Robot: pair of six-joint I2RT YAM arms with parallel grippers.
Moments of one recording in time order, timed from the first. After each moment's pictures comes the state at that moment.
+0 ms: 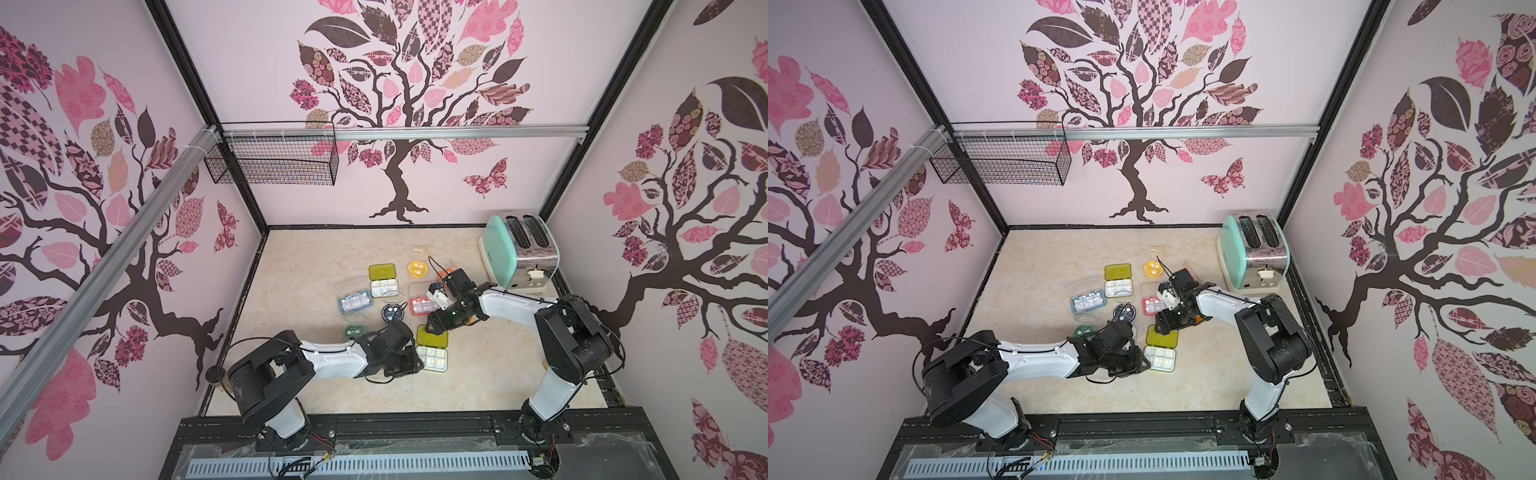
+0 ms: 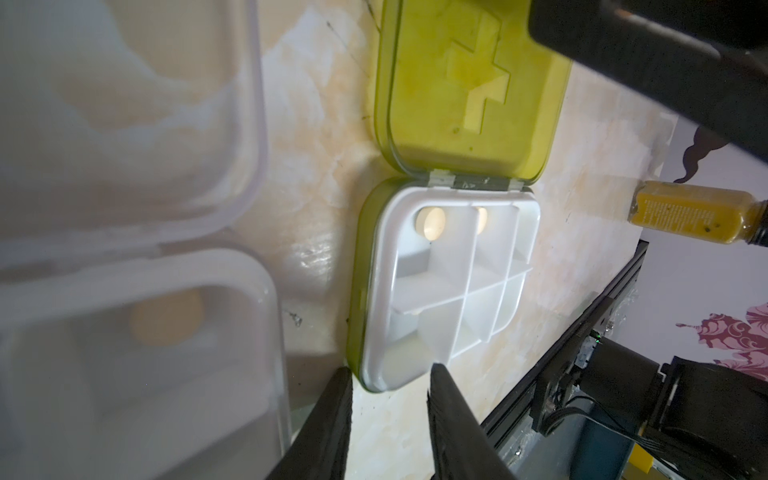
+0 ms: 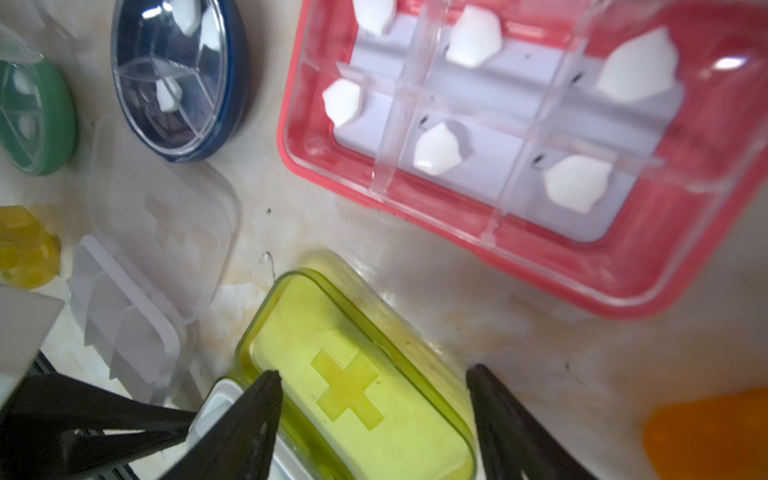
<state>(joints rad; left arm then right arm) -0.98 1.59 0.66 0.00 0.26 -1.08 0.49 1.74 0.99 -0.49 -0.38 0.10</state>
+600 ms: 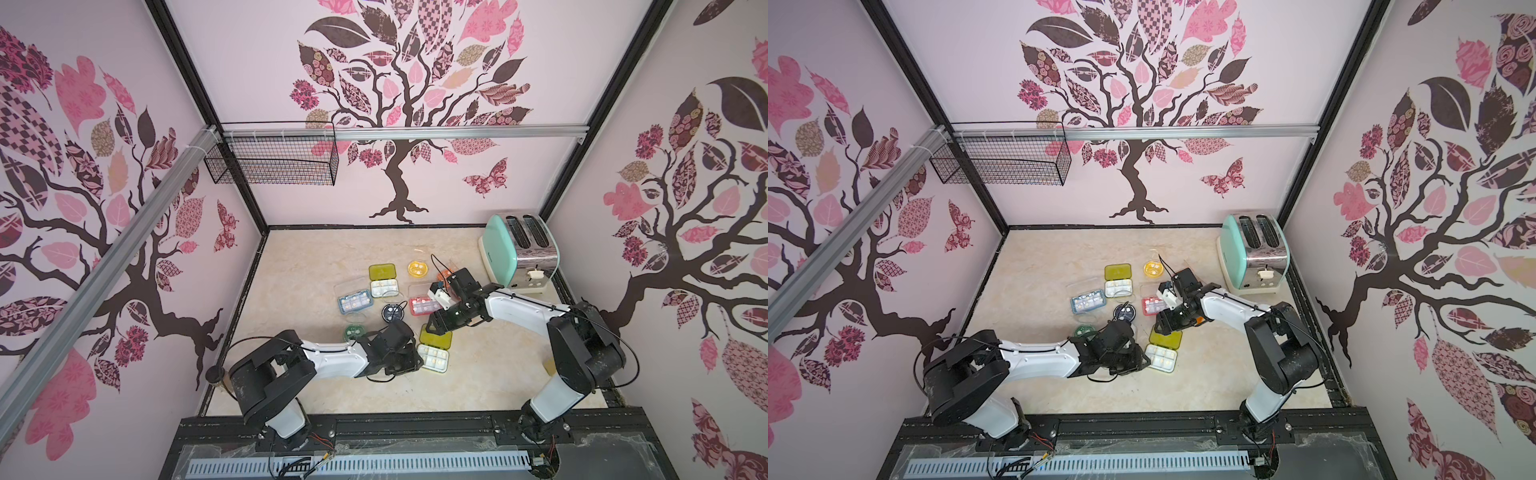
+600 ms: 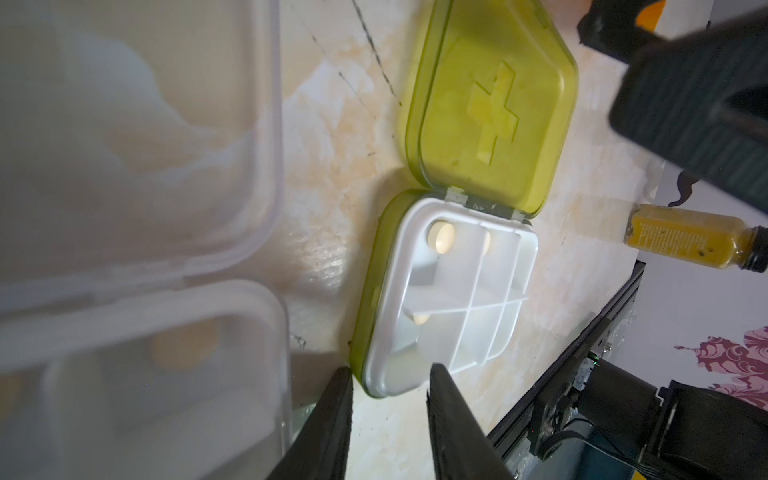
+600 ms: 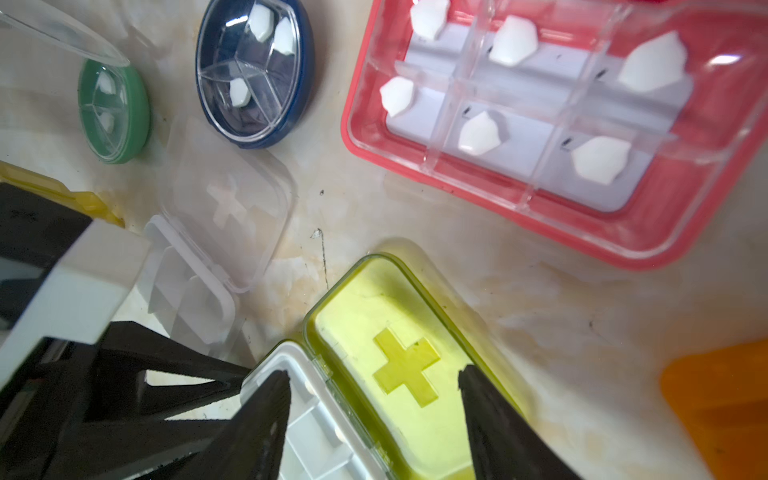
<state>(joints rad) -0.98 1.60 0.67 0.02 0.22 -1.10 0.49 1.65 0.97 -0.52 -0.41 0.10</state>
